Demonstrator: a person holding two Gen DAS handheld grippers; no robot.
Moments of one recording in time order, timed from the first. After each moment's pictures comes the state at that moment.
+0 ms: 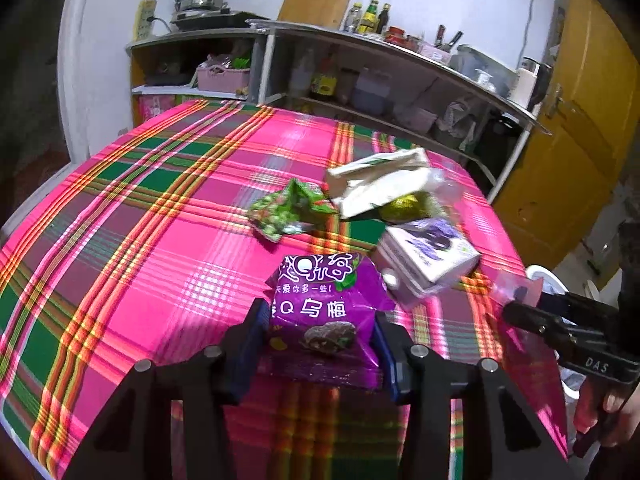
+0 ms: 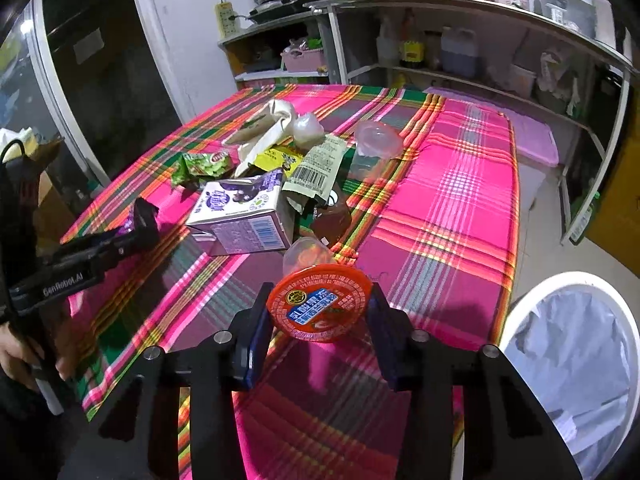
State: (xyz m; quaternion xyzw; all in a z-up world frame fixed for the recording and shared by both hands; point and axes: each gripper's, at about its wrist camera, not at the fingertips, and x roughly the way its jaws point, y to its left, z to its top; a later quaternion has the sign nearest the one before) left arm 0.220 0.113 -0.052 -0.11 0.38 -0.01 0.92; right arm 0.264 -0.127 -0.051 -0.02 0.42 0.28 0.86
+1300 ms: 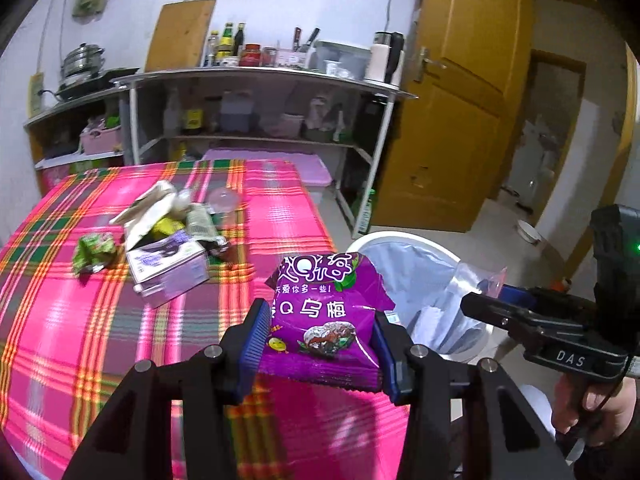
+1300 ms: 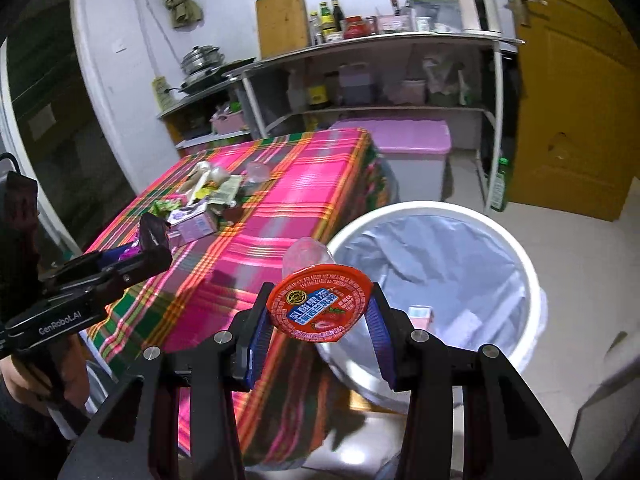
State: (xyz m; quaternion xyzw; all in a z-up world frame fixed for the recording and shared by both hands) left arm 0.165 -0.061 0.004 -0.03 0.33 -0.18 0.92; right arm 0.156 -0.274 -0.009 0.06 0.37 0.15 0.92
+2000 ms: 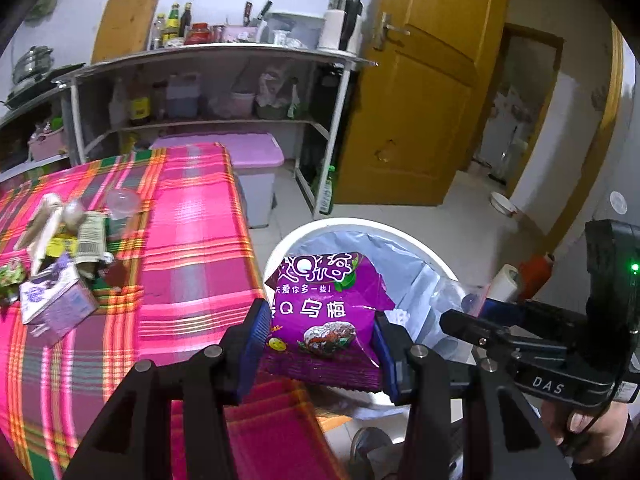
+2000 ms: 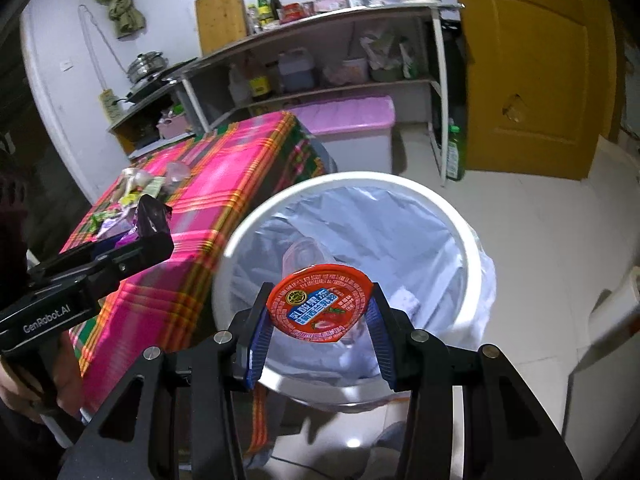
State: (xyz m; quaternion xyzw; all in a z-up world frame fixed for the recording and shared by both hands) left arm 0.219 -0.149 -0.023 -0.01 0.37 -0.24 0.90; right arm 0.174 -0.335 -0.047 0.09 0.40 0.07 0.91
